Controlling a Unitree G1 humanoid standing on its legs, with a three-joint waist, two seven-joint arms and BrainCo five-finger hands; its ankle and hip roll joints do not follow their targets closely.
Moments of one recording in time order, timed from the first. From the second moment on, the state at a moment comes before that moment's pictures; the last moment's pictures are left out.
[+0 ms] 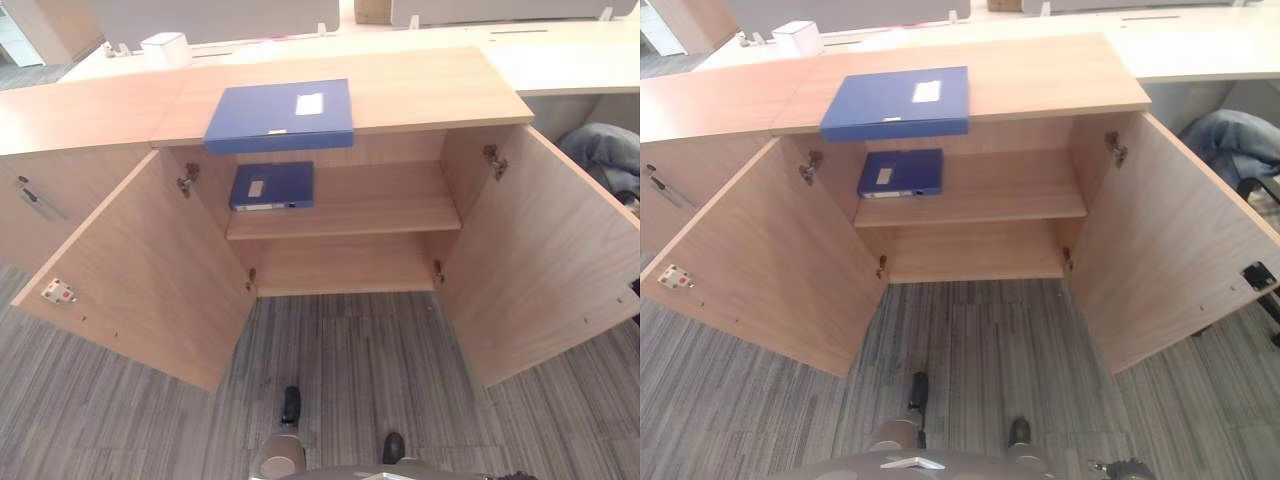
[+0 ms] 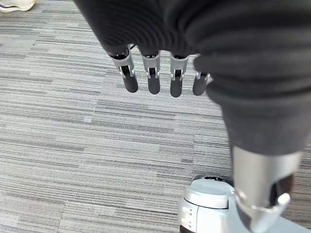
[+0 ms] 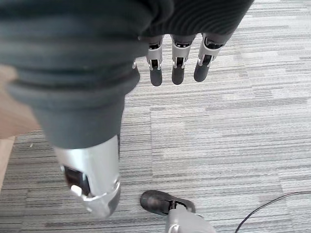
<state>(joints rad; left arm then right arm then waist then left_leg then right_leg) 0.05 0.13 -0.05 1.44 -0.19 -0.02 -0.03 -0.02 -0.29 0.07 1.41 0.18 0.04 -0.03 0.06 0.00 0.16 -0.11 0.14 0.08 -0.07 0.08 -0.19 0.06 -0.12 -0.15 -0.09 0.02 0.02</state>
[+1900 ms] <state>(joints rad) 0.14 0.32 -0.07 0.38 -0.33 -0.20 0.17 0.10 -0.26 0.04 1.33 0.22 0.00 -0.07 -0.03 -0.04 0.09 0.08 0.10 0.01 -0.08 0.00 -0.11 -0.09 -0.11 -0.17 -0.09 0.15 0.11</state>
